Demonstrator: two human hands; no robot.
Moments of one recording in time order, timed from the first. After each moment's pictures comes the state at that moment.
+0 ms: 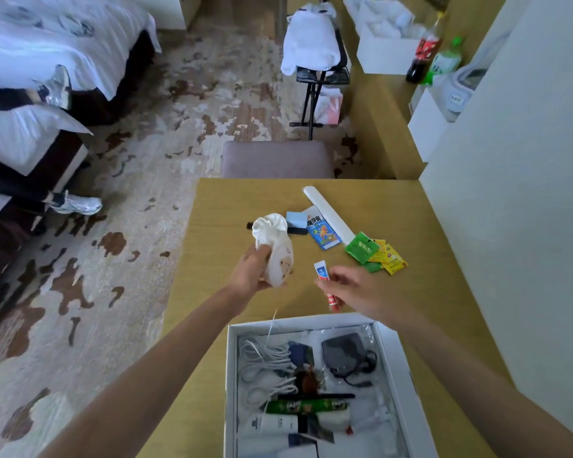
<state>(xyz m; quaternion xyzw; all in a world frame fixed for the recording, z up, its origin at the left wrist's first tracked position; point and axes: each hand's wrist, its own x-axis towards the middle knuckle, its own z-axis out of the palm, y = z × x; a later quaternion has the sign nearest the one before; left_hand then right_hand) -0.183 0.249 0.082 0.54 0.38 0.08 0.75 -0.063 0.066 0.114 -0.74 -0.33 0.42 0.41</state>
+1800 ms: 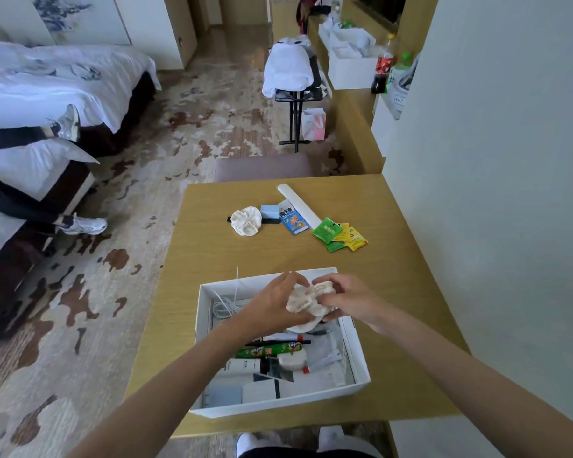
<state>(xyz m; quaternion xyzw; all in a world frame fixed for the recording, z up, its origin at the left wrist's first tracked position) -0.225 0.084 0.085 0.92 0.13 0.01 0.38 -0.092 -0.062 0.098 -0.70 -0.23 0.48 0.47</state>
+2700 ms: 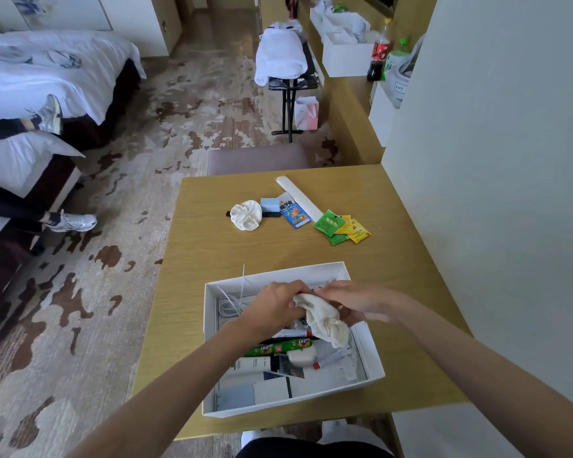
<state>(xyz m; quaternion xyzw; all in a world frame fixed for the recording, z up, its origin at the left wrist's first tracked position) -0.230 0.100 0.068 0.94 0.11 0.03 0.33 -0.094 -0.047 0.102 -0.70 -0.24 0.60 0.30</state>
